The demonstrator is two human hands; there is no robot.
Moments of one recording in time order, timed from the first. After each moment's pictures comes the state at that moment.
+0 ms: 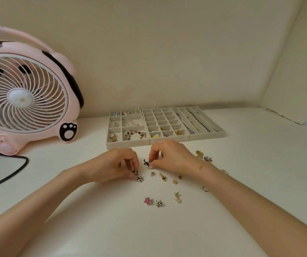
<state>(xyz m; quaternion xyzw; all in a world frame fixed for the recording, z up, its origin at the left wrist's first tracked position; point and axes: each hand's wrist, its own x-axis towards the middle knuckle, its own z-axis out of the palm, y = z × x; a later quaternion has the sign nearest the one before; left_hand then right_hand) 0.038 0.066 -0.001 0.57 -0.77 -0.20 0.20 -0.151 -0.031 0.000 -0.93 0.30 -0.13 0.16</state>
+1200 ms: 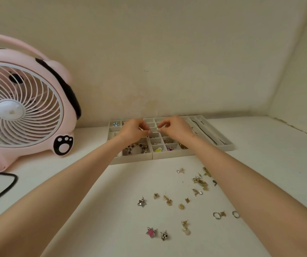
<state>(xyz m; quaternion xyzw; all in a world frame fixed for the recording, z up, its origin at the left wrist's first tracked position) 0.048 -0.085 0.016 0.70 -0.60 -0.15 0.36 -0.105 -0.153 0.023 -0.84 0.44 -0.25 0.20</state>
